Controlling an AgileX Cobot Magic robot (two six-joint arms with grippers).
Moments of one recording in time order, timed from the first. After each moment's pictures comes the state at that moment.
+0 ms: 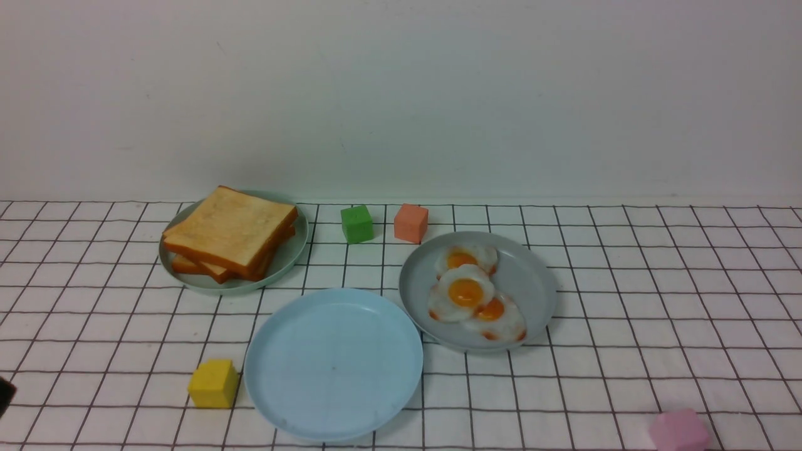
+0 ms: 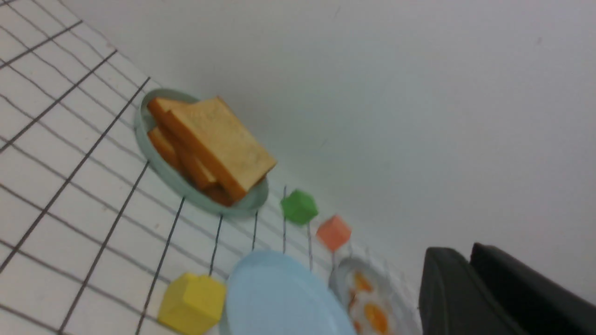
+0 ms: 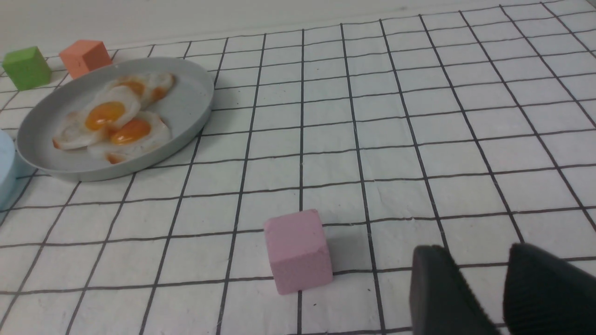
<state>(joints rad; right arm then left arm) 0.05 -0.01 0.02 -0.05 0.38 0.15 -0.03 0.15 -0.22 -0.48 0.27 -0.32</state>
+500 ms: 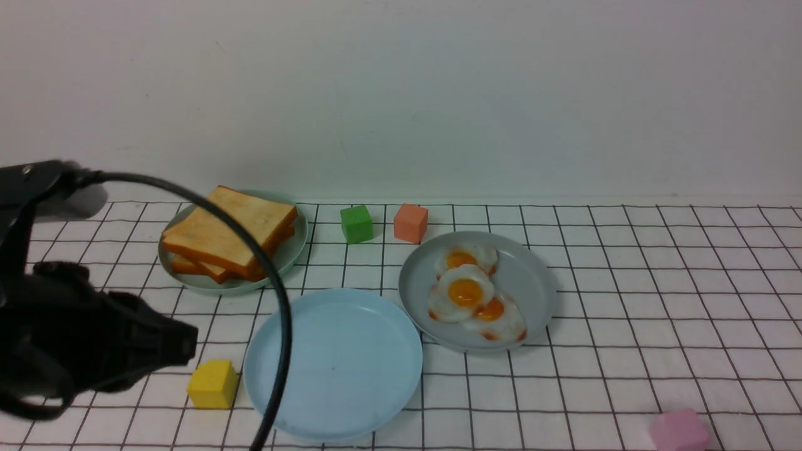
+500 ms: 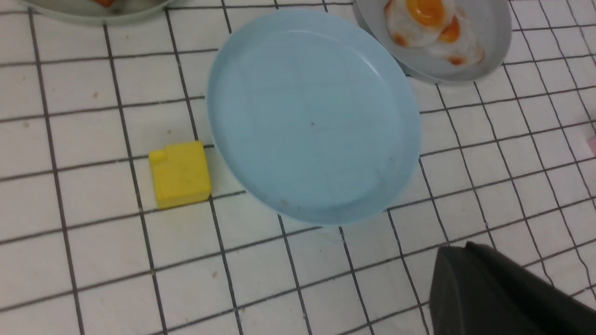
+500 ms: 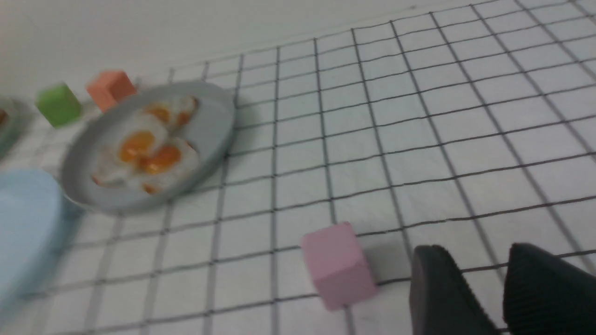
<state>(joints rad) 0.05 -0.01 0.02 0.09 0.34 0.23 -0.28 0.97 -0.80 -0.35 0.71 0.05</state>
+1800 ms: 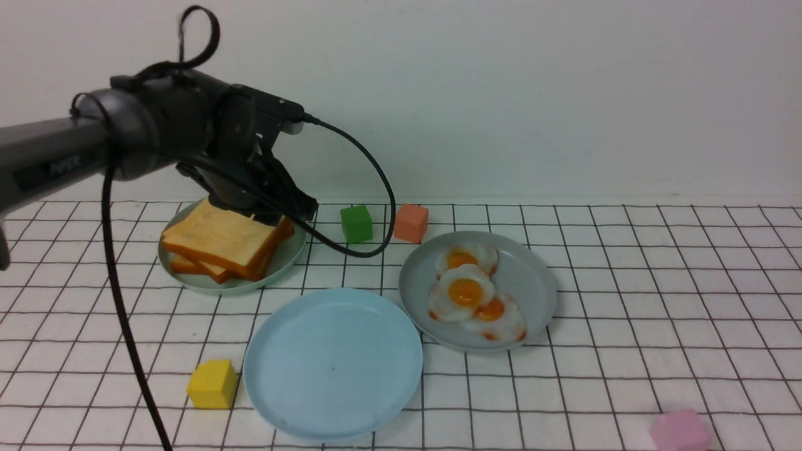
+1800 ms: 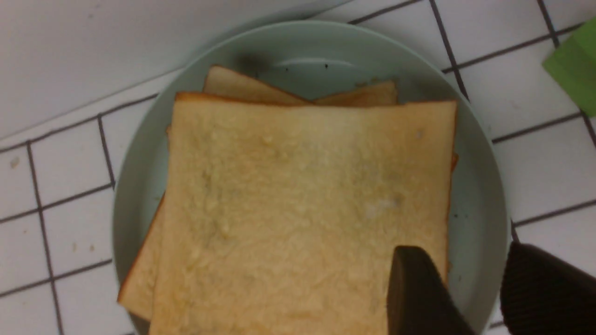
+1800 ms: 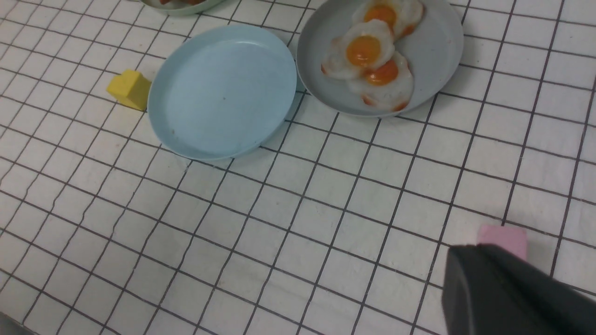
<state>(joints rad) 0.21 0.72 -0.95 0.34 1.06 -0.16 -0.28 2.05 -1.63 0.24 0.63 -0.09</state>
